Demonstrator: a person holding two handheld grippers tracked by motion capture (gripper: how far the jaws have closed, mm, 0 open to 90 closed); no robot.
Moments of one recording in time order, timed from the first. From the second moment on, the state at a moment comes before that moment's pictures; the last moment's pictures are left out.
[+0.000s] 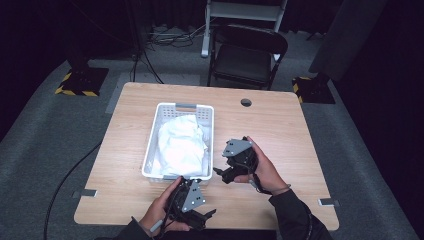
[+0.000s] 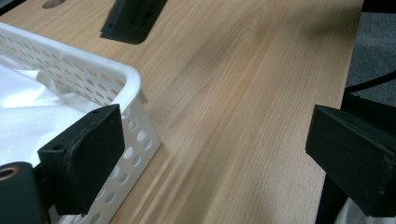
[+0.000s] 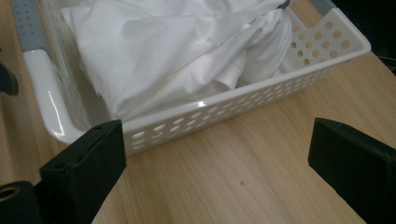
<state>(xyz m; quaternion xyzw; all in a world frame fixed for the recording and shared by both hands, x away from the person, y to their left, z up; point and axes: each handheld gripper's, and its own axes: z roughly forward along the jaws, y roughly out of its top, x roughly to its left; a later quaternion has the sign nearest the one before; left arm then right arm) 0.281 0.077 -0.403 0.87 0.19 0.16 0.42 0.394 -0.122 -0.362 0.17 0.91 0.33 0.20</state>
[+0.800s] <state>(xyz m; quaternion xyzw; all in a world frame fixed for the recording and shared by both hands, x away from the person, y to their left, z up) 0.286 0.070 -0.424 0.90 0.17 0.13 0.38 0.368 -0.165 -0.382 0.18 0.91 0.30 0.22</state>
